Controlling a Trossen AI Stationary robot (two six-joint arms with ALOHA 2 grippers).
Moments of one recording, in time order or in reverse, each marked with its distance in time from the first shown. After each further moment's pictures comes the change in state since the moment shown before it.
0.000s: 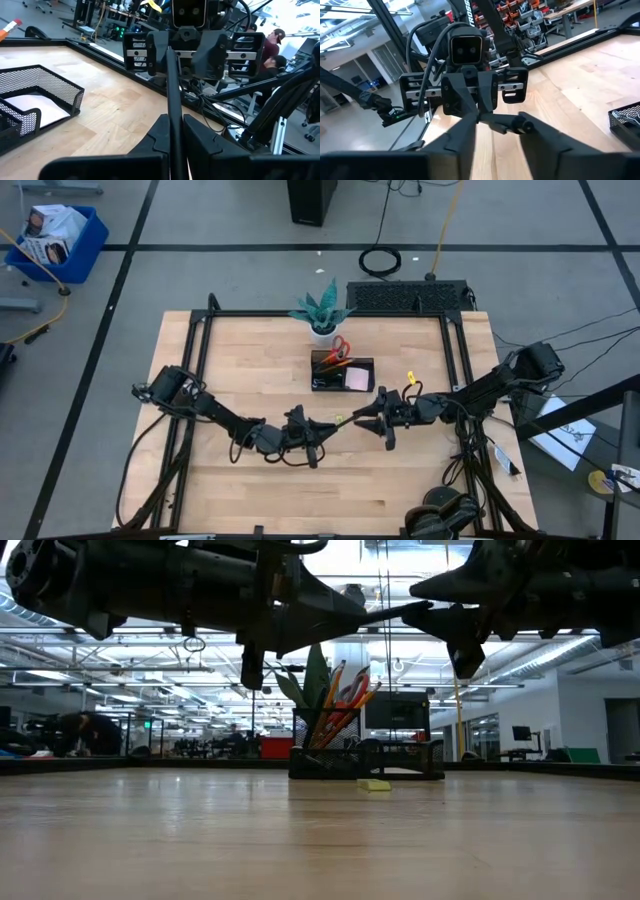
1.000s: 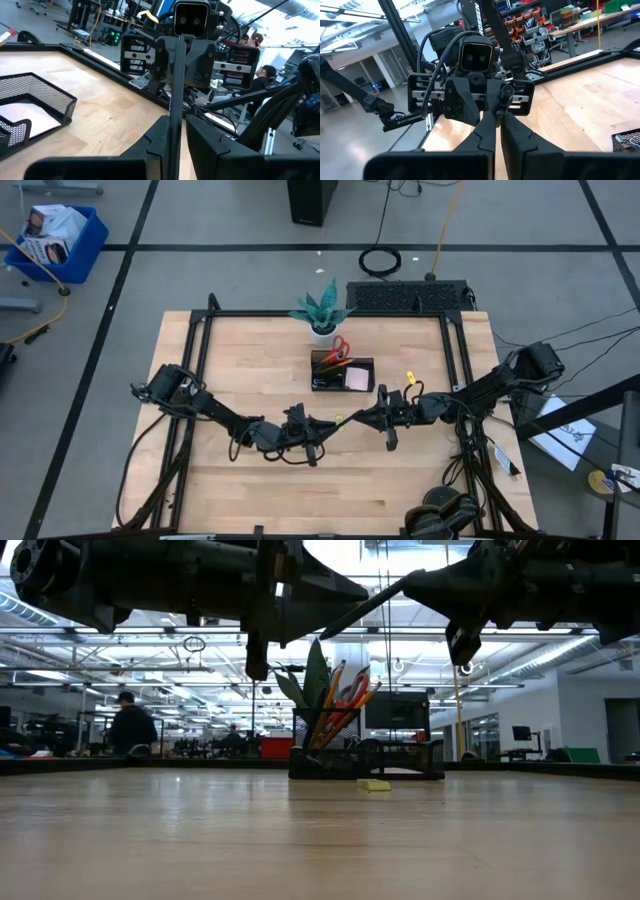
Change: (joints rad) left arm 0.006 -0.018 -0.001 0.037 0.027 -0.006; right arm 0.000 0.000 0.000 0.071 0.004 -0.082
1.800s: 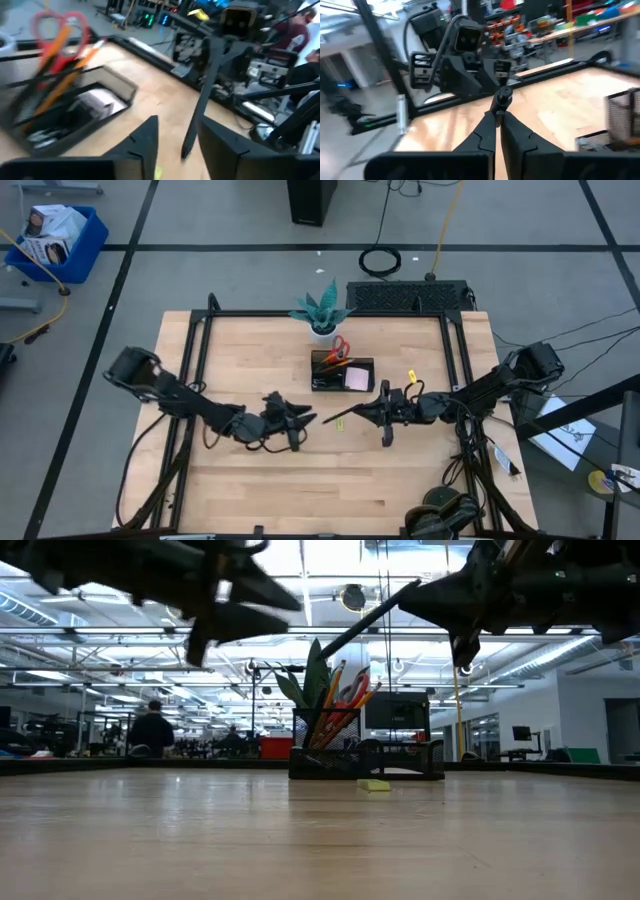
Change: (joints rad) left arm -0.006 -0.335 -0.155 -0.414 -0.127 -0.117; right arm -0.001 0.000 0.002 -0.018 0.100 -0.064
